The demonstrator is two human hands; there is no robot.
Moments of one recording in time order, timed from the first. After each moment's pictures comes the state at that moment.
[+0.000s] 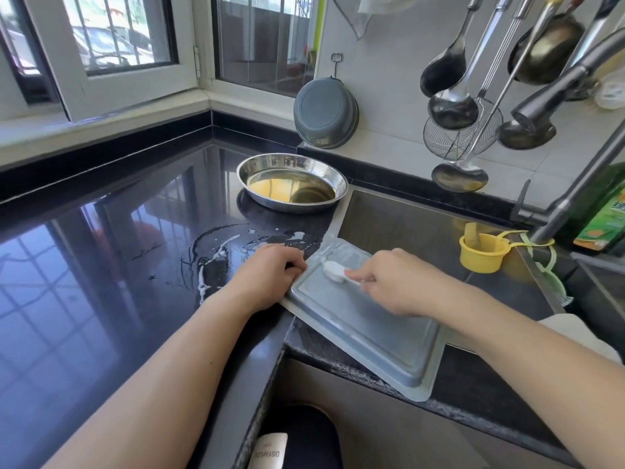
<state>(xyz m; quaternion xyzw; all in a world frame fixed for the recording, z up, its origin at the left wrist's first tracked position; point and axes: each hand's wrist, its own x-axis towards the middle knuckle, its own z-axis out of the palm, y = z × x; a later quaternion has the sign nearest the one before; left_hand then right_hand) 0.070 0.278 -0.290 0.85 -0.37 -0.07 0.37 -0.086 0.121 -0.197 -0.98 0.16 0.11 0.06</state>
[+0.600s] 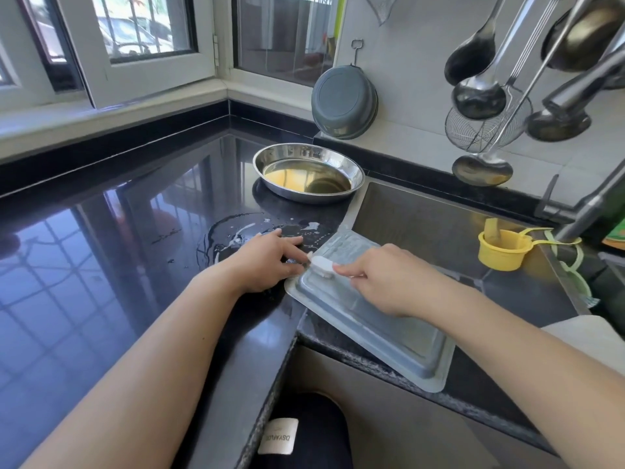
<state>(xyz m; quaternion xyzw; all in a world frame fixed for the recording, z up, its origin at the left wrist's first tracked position) 0.090 0.307 -0.282 0.84 -0.43 -0.16 0.29 -0.078 0.150 -0.200 -0.99 0.09 0.09 0.04</state>
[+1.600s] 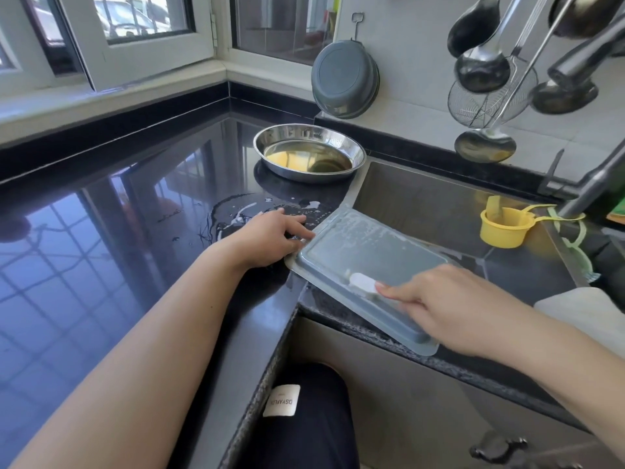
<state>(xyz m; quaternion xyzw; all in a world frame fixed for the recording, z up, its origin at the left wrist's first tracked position) 0.079 0.307 -0.273 0.85 -0.39 -0.16 0.30 -0.167 0.136 -0.202 -0.99 0.08 0.12 0.02</state>
